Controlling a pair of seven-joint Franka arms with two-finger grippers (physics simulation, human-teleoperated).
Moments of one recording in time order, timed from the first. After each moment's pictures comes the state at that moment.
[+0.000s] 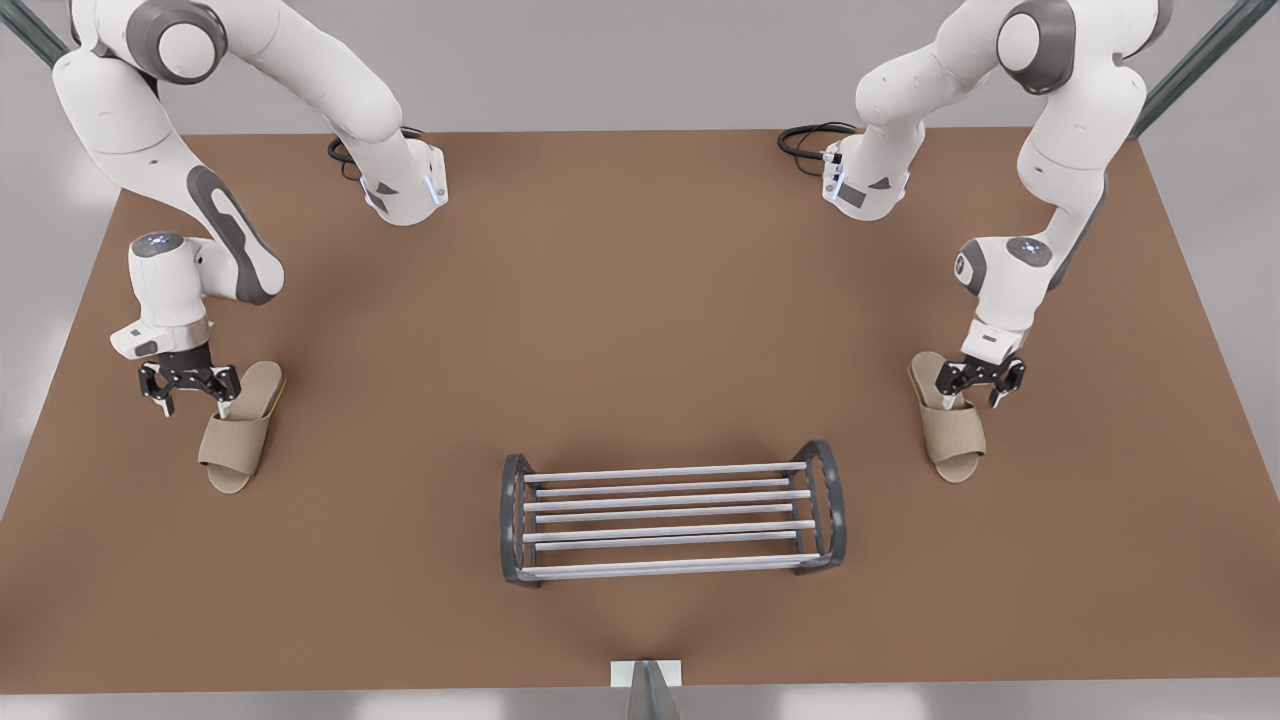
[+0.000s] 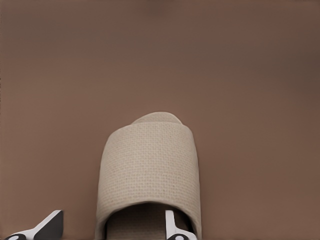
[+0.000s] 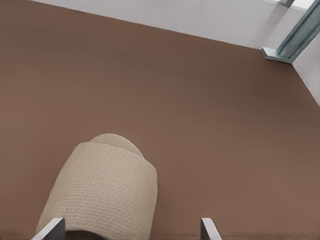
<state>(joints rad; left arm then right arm) 0.43 0.38 -0.13 -2.59 0.31 3.49 -0.04 -0.84 0.42 0.22 -2.43 -0.50 3.51 -0.23</state>
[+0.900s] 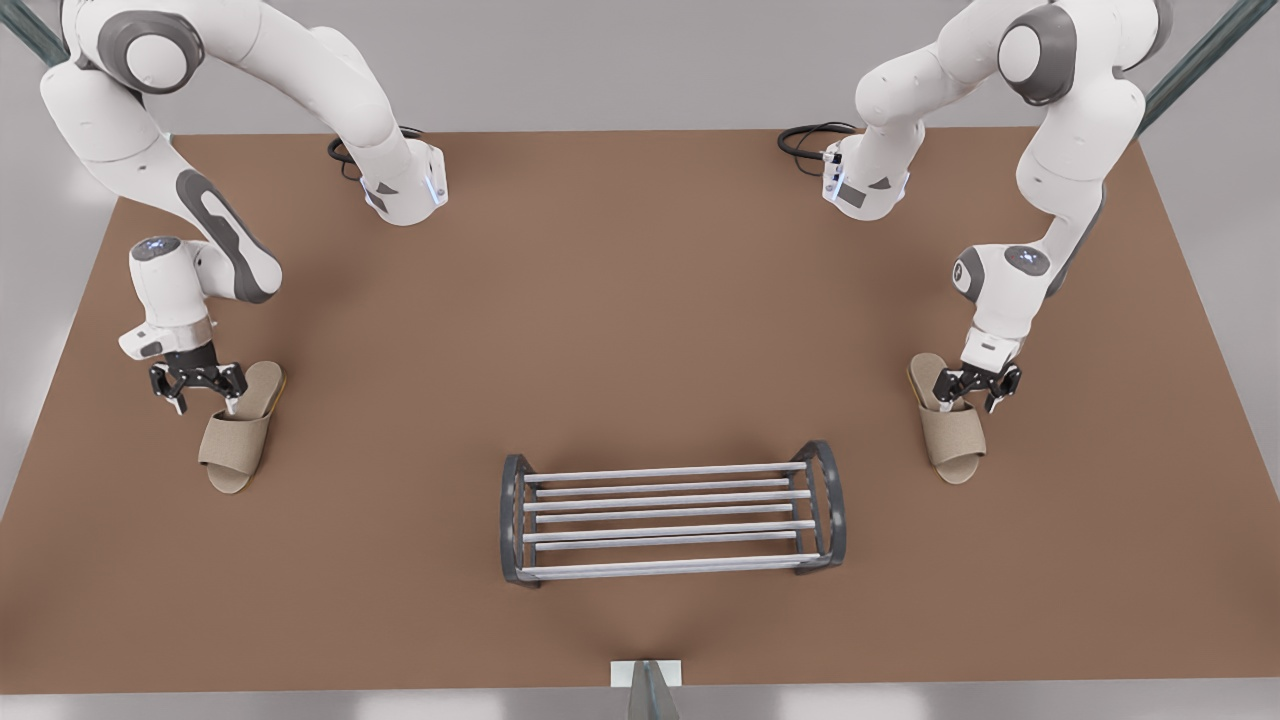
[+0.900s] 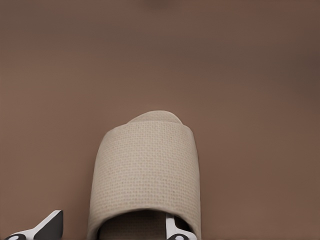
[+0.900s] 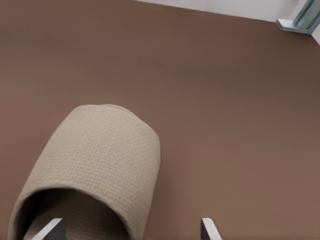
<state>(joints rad) 0.43 0.42 -0.13 -2.56 0.30 3.50 -0.09 -1.03 0.54 0.33 -2.40 -0.59 3.51 -0.24</state>
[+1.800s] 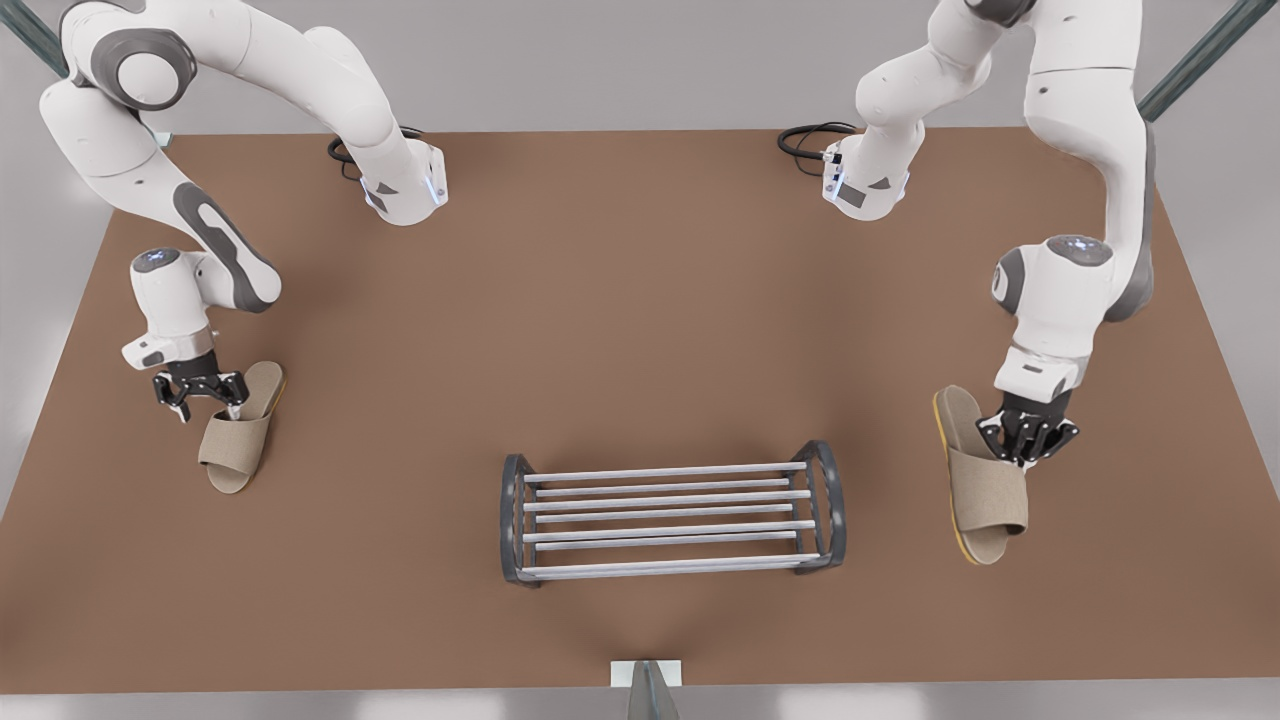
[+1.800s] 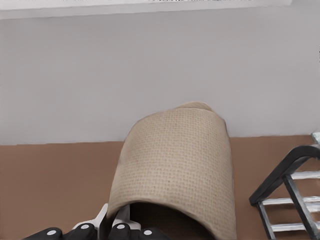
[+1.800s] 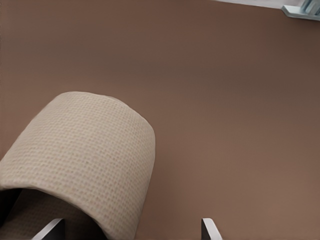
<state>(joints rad) 0.43 0.16 -0.42 -2.07 0.29 2.91 -0.19 -1.04 0.63 0.34 -2.33 -0.61 3.51 -0.24</state>
